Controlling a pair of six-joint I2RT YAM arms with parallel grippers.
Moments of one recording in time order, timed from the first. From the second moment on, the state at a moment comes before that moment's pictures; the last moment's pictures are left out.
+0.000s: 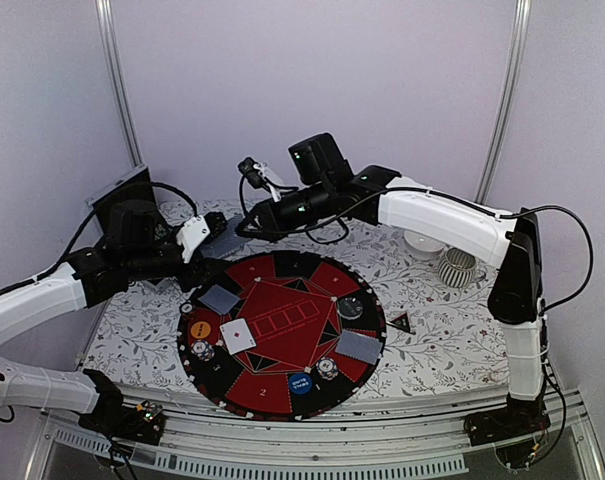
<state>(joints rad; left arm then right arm) -0.58 1.06 0.78 -0.16 0.21 0.51 0.93 2.12 2.08 -0.45 -0.48 0.21</state>
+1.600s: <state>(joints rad) -0.52 1.07 0.78 -0.09 -0.06 0.37 0.89 1.94 2.01 -0.55 0.01 -0.20</state>
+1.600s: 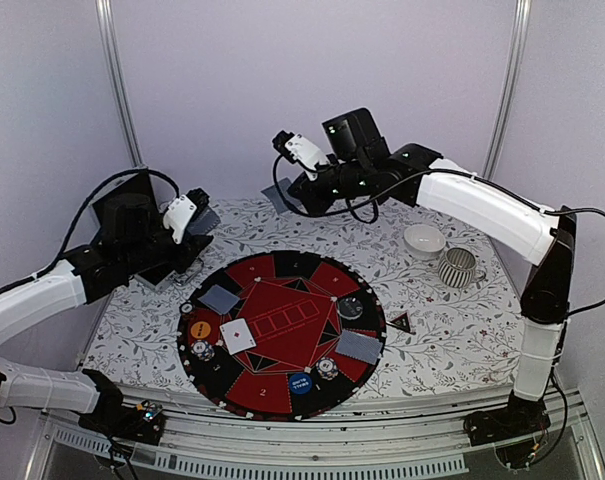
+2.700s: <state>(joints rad) -0.47 1.04 0.79 -0.06 -0.05 0.34 1.19 2.29 1.67 -0.16 0.42 -0.86</state>
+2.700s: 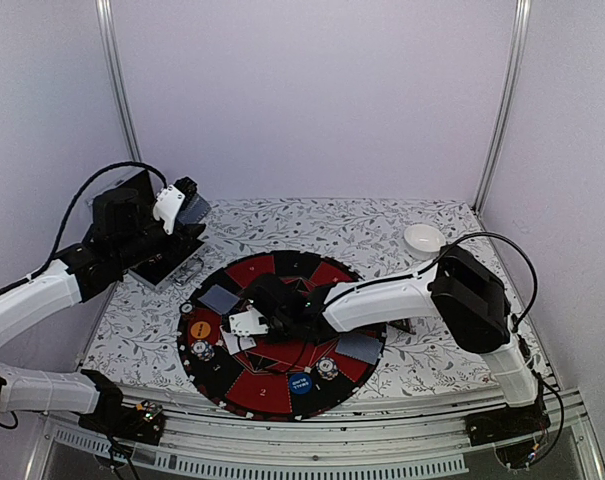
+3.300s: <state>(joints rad) -0.47 1.04 0.79 -0.06 -0.04 0.34 1.21 2.29 1.64 -0.24 0.34 -0.89</state>
